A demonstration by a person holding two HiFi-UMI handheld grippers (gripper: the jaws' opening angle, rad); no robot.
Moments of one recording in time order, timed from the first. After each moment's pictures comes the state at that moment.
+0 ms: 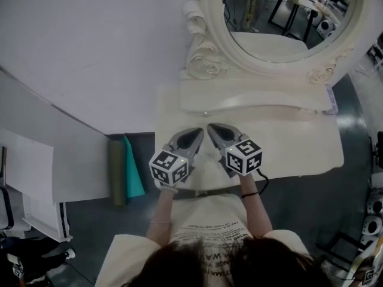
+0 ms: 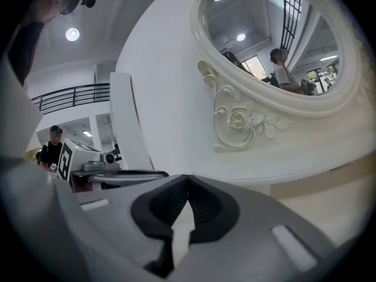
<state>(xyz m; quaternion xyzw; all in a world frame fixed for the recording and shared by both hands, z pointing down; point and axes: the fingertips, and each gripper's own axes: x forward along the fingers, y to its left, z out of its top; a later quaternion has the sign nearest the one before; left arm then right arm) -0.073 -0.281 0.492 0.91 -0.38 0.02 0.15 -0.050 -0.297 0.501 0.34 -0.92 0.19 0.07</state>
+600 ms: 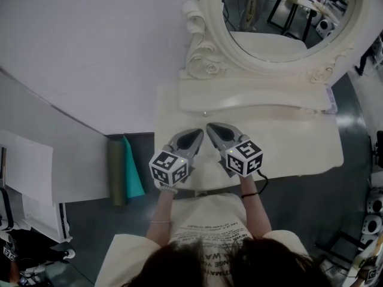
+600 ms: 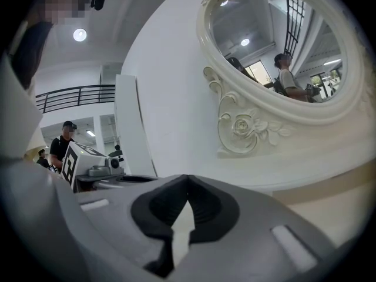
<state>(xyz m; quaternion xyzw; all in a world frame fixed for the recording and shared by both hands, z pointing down) -0.072 -0.279 0.496 0.91 -0.38 0.03 0.15 -0.052 -0.294 0.491 0.33 -0.93 0.17 0.05</state>
